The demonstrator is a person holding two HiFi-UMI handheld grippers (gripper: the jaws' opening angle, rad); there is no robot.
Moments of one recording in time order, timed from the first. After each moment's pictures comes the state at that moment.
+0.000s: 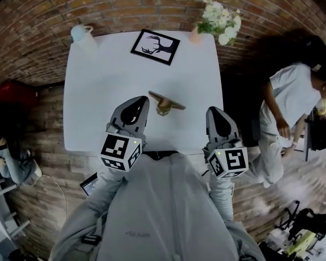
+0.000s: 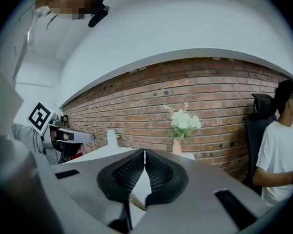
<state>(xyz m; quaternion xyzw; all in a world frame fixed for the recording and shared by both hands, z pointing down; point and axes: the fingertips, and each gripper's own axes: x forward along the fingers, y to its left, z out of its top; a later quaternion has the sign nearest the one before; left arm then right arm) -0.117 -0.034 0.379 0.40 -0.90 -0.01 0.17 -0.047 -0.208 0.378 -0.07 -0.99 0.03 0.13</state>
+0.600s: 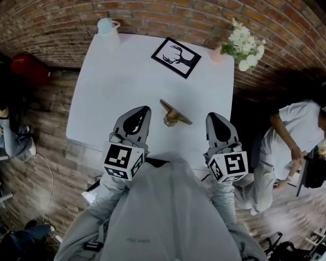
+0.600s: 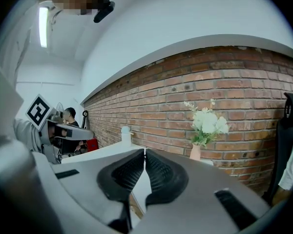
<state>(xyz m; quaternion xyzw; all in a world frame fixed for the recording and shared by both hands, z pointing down) -0.115 -0.002 0.379 0.30 -0.94 -0.03 0.18 -0.093 -0.183 0.383 -0.19 -0.97 -0.01 0.14</state>
